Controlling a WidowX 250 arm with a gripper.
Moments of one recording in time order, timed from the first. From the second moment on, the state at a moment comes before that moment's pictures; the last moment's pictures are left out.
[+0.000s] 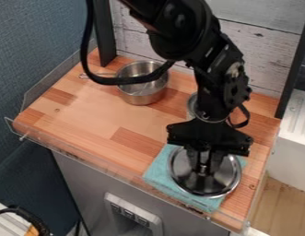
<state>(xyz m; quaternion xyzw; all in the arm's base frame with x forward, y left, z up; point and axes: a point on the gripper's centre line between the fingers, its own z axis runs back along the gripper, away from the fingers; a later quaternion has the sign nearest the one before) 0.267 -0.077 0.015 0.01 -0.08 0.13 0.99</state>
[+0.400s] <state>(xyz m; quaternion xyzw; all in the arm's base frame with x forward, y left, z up) 0.251 -0.071 0.012 0.02 -0.05 0.11 0.99</state>
